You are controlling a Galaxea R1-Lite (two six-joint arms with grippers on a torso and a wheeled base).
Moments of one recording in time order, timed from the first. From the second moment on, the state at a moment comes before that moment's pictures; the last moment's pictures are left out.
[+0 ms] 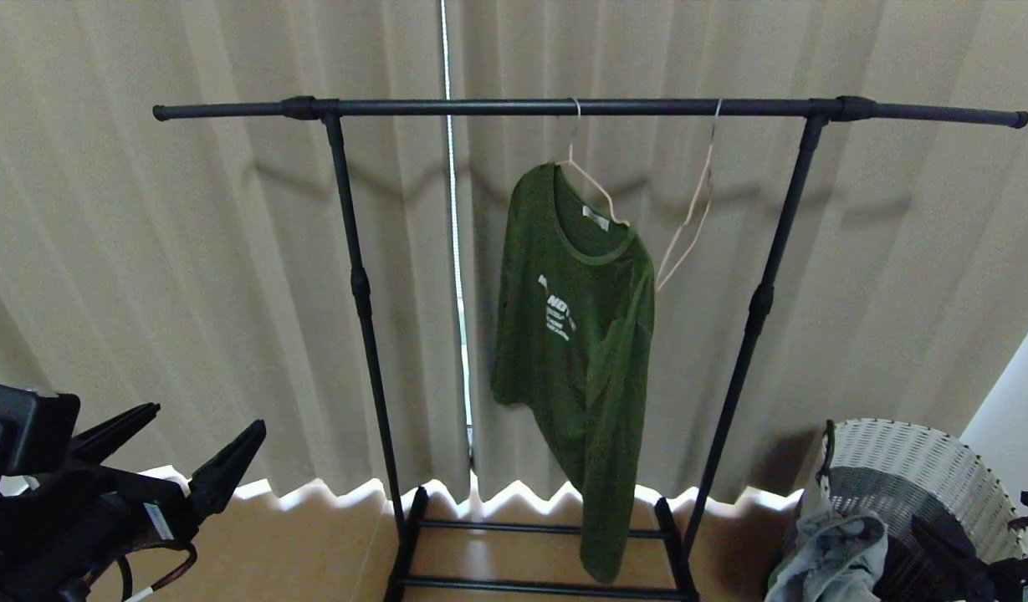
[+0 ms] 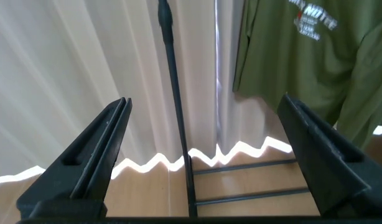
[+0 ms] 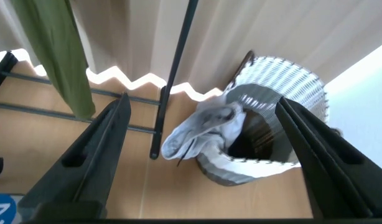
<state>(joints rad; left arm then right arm) -0.20 1.33 0.00 -1.24 0.08 0.10 -0.02 1.03 -0.06 -0.55 -0.08 -0.19</state>
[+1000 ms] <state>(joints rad) -0.19 1.27 0.00 -1.22 0.08 0.12 -0.02 1.02 -0.05 -0.55 -0.08 -0.19</state>
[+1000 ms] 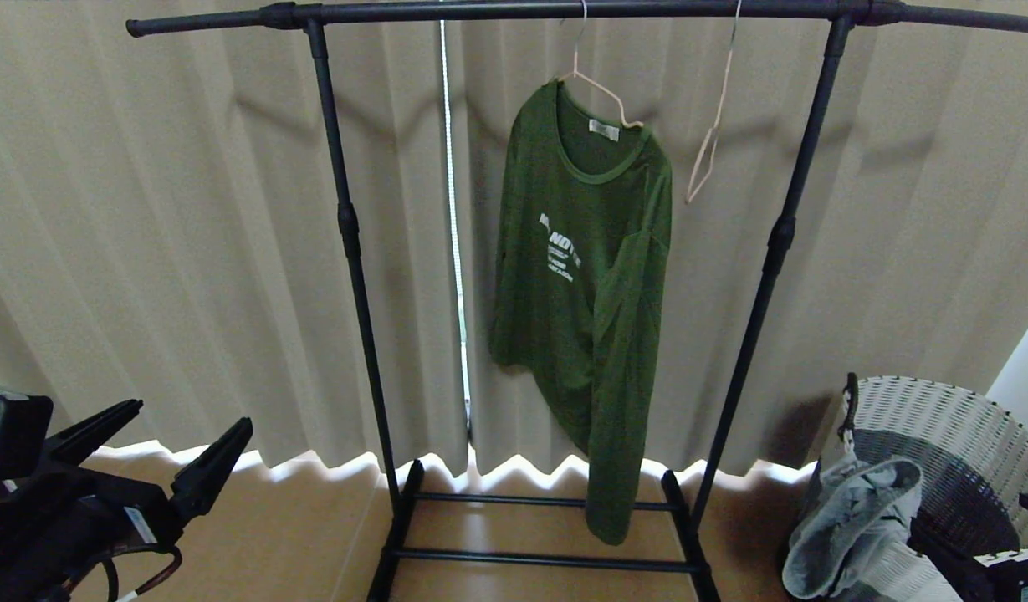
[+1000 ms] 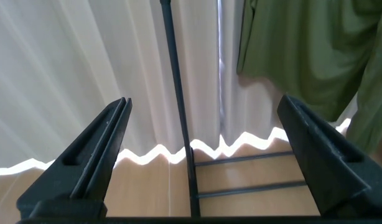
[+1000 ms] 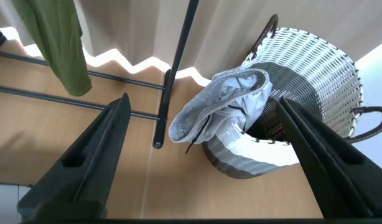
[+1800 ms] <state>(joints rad) -0.19 1.23 0.00 -1.15 0.08 0.13 -0.01 0.98 -0.04 -0.54 -0.07 -0.25</state>
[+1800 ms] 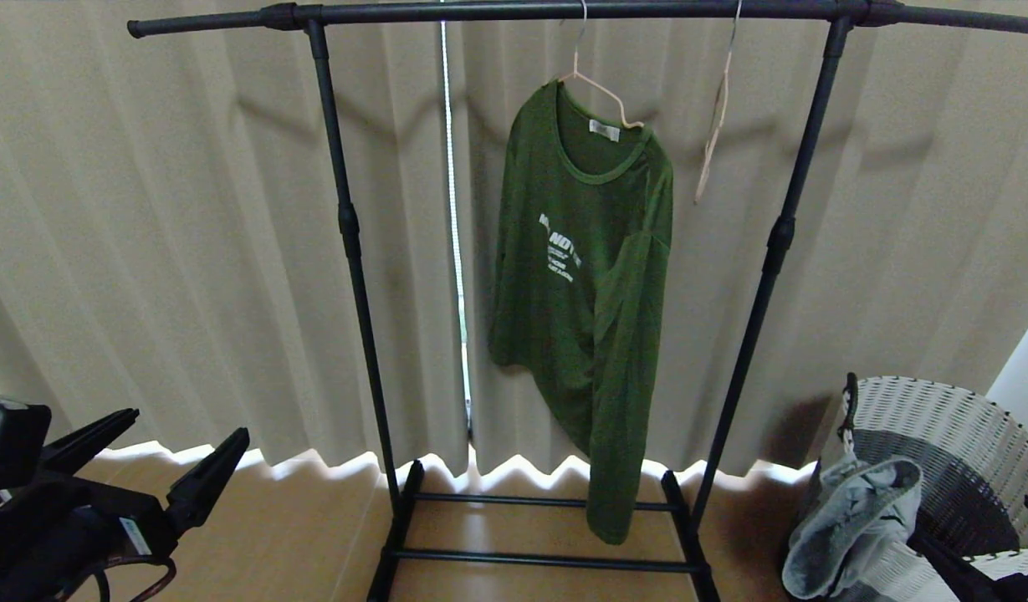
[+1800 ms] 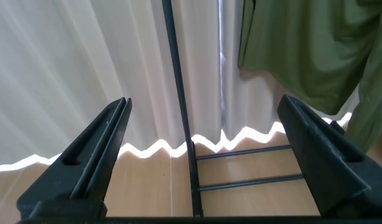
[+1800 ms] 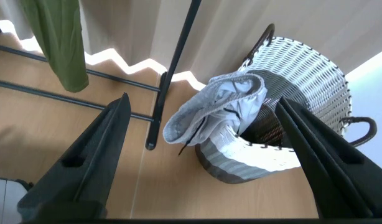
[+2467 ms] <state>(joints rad) -0.20 1.18 0.00 -1.13 0.08 0.13 -0.01 0.98 -0.02 -0.54 -0.08 -0.27</state>
